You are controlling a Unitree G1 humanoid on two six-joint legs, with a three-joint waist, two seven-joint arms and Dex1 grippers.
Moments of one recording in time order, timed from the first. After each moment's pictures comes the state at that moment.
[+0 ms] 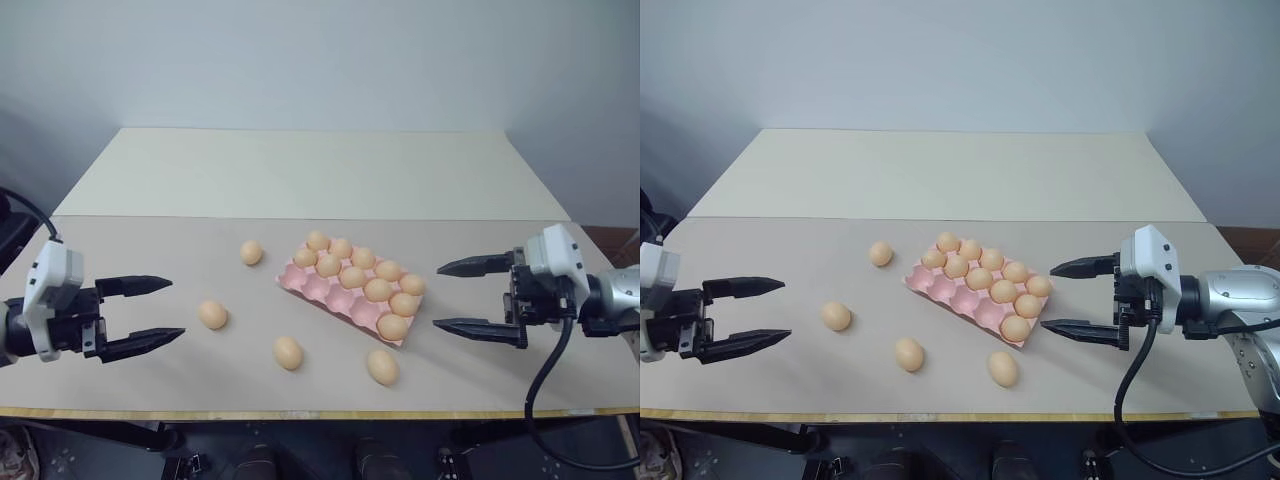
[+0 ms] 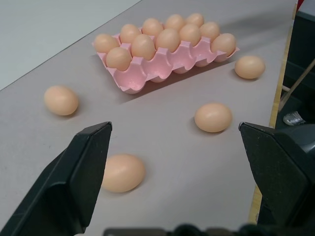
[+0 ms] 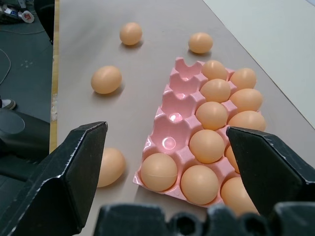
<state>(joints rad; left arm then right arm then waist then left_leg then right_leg) 0.07 1.03 0.58 -0.26 -0.71 0.52 -1.31 -0.23 -1.00 -0.25 -0.35 0.67 0.46 1.23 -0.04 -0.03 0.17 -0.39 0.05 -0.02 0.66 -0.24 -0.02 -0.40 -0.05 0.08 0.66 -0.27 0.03</state>
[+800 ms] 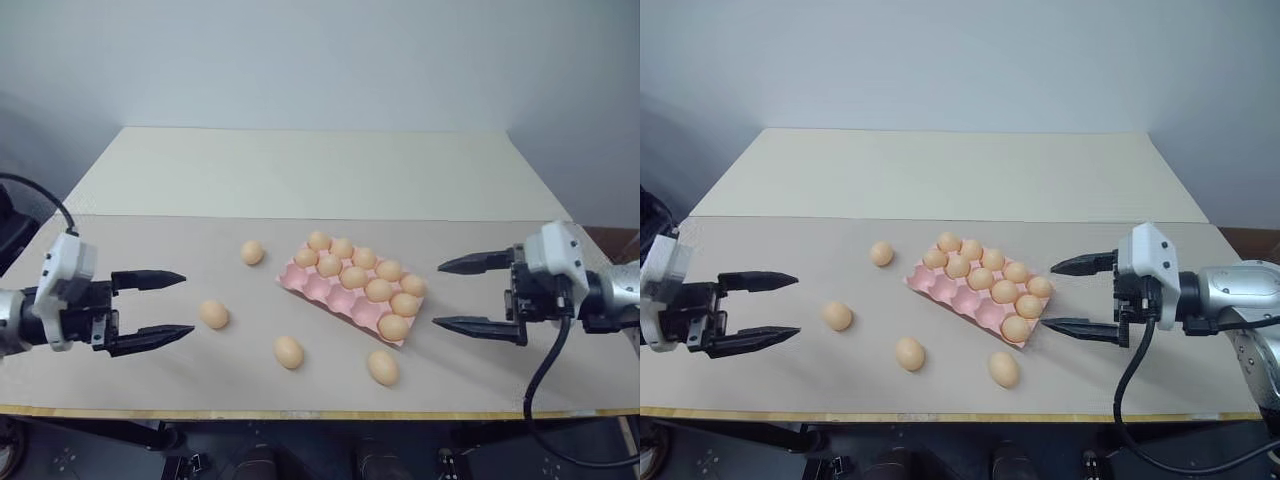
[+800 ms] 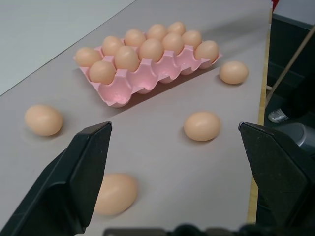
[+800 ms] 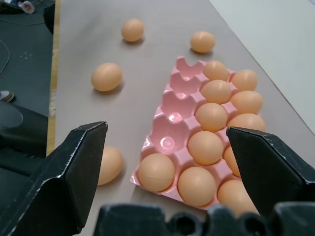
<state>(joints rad) -0.05 1.04 0.47 -0.22 -0.71 0.49 -1.39 -0.23 -1.01 -0.23 -0.39 0.65 0.46 1.24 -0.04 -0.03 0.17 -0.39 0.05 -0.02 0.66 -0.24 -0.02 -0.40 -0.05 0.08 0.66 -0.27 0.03</state>
